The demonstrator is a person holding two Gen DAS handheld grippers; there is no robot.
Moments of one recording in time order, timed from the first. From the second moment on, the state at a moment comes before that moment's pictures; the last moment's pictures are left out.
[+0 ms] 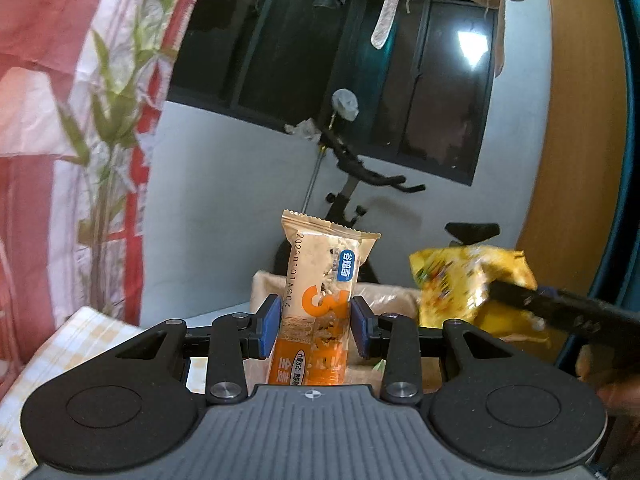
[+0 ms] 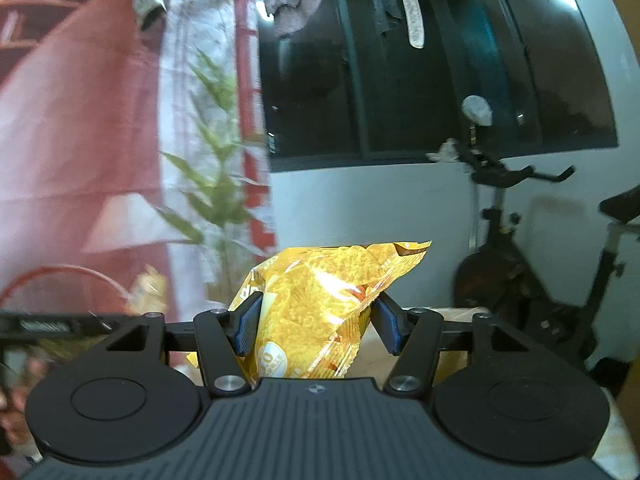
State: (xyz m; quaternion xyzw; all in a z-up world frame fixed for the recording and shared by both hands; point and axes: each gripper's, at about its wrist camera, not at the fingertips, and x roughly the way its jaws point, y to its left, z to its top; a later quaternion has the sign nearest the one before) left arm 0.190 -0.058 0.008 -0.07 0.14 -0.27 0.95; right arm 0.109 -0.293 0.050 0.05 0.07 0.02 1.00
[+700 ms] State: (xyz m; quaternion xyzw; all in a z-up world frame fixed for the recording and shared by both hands) left arm 0.256 -0.091 0.005 -0.05 0.17 -0.25 0.95; right arm 0.191 -0.293 -0.006 0.03 0.20 -0.02 0.98
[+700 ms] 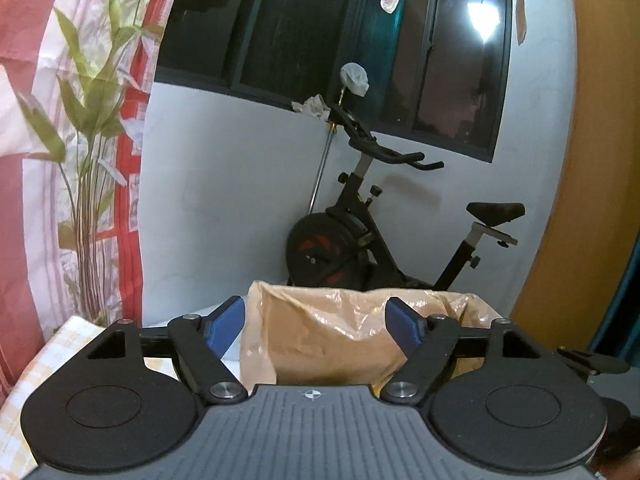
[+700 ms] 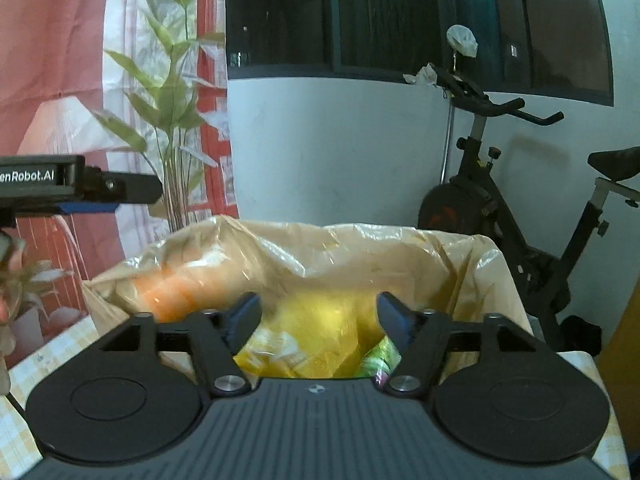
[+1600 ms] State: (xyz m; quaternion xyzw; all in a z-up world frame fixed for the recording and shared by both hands) left arm 0.175 0.003 -0.003 -0.06 0.24 -0.24 0.94; right arm 0.090 -0.266 0.006 0.09 0.18 0.03 0.98
